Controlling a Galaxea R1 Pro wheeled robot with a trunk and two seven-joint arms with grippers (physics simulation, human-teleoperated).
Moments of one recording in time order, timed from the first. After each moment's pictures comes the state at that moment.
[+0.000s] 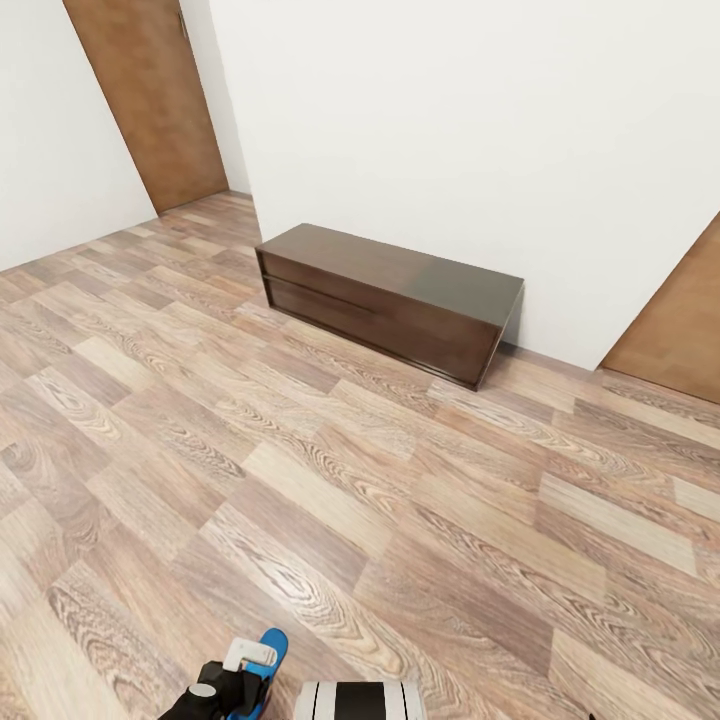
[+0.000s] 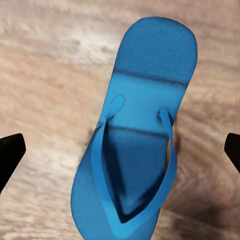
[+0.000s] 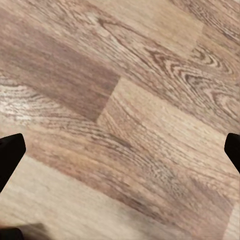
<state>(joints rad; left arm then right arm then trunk) -0.44 0.01 -0.21 -0.30 -0.01 0.07 0.03 0.30 -0.19 -0.22 -1.38 -0.07 0.11 0.06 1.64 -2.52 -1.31</state>
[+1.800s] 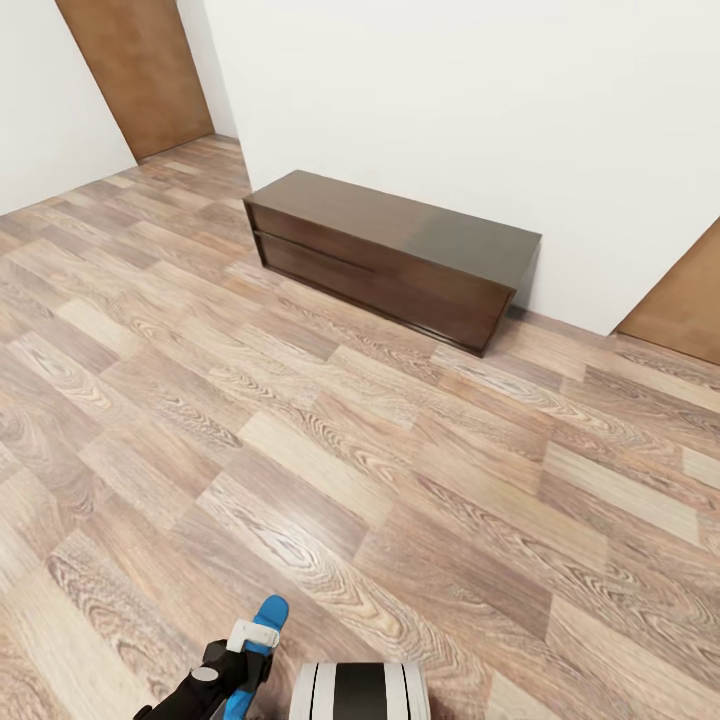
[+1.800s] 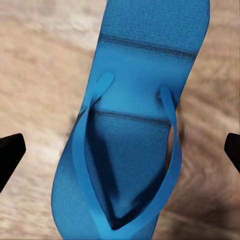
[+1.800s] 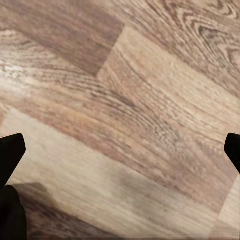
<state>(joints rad) -0.46 0.01 -0.21 -0.32 -0.01 0.04 0.03 0.30 -0.19 -0.22 -1.36 -0.07 0.11 0.06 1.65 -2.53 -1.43</state>
